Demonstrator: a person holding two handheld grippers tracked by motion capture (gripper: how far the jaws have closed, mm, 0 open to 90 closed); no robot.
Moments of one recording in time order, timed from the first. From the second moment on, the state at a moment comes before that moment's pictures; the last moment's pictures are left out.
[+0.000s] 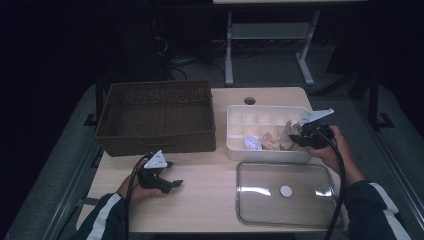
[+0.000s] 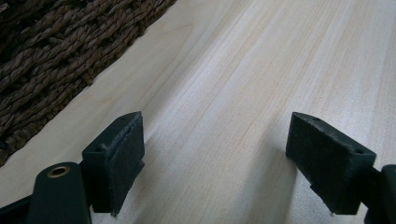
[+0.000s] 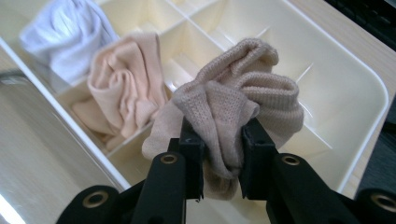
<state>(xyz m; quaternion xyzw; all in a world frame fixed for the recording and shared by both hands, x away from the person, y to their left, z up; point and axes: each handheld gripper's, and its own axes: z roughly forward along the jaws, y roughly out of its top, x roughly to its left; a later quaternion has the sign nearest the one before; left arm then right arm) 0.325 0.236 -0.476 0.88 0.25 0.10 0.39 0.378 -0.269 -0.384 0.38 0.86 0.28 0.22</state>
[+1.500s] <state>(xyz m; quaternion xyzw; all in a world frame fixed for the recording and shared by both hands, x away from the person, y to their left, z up) 0.326 0.236 -0.475 0.88 0.25 0.11 0.38 0.400 -0.255 -0.392 0.38 0.89 0.21 0.12</state>
